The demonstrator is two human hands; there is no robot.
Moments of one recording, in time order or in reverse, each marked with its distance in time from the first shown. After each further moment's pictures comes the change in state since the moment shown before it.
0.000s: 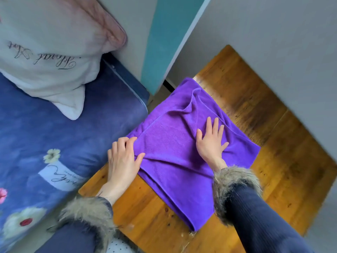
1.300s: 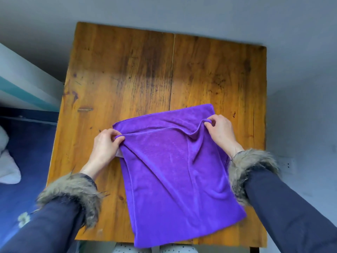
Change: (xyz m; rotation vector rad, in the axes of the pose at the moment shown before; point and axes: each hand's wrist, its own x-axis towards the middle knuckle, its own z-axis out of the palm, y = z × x) left_hand 0.012 0.170 0.050 0.005 -0.304 0.281; right_hand -0.083 0.287 -0.033 0.429 0.195 0.300
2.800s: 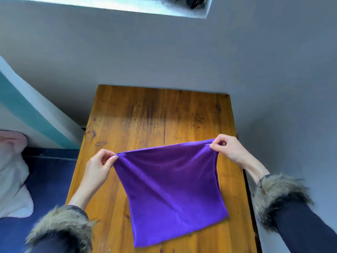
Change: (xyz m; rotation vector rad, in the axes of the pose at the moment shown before) left_hand -0.062 0.030 -0.097 -0.359 0.135 0.206; right_hand -0.088 -0.036 -0.143 0.495 -0.140 -0.077
